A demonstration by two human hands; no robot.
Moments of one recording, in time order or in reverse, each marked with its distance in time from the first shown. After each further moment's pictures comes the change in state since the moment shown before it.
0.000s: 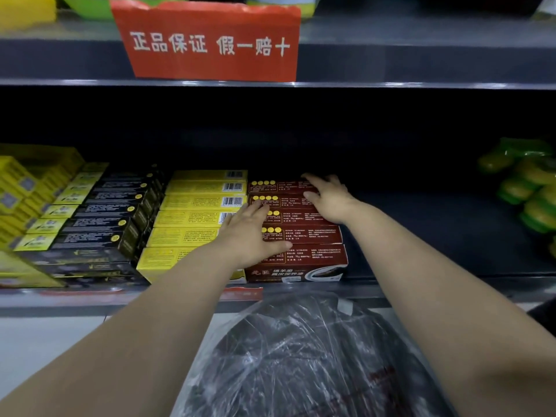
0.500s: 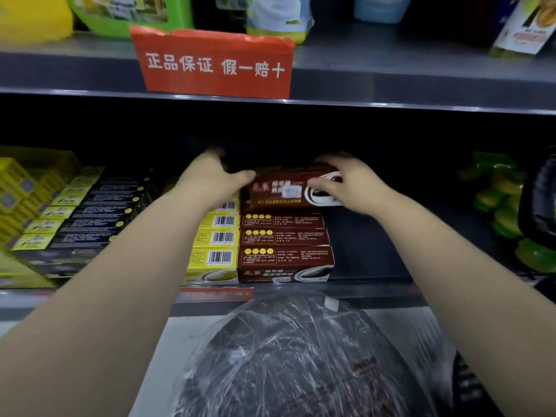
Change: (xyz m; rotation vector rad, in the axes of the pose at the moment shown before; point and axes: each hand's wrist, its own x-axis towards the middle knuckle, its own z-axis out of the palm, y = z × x) left_hand -0.008 0.003 -0.084 -0.489 0.404 -0.162; right_hand -0.058 -0.016 -0.075 0.087 0.233 -0.263
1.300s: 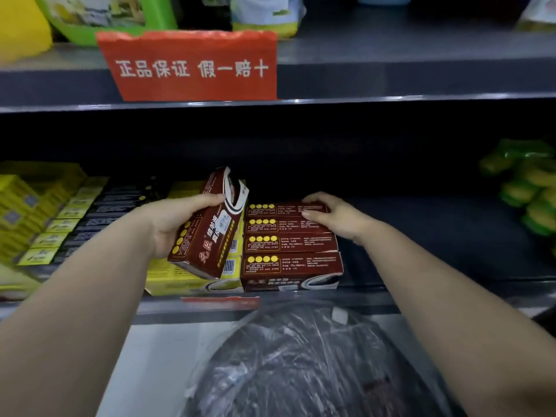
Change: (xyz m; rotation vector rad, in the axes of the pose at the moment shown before) left_hand -0.006 -0.043 -0.022 -0.493 -0.439 -0.548; right_hand 0.006 0.050 0.069 0.505 -0.350 0.285
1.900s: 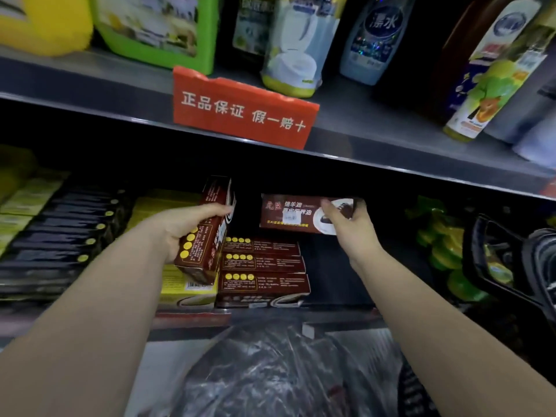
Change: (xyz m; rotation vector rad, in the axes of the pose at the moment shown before) left_hand 0.012 0.004 0.010 -0.124 -0.213 0.060; right_hand -0.069 -0.056 -0.021 0.238 0.684 -0.064
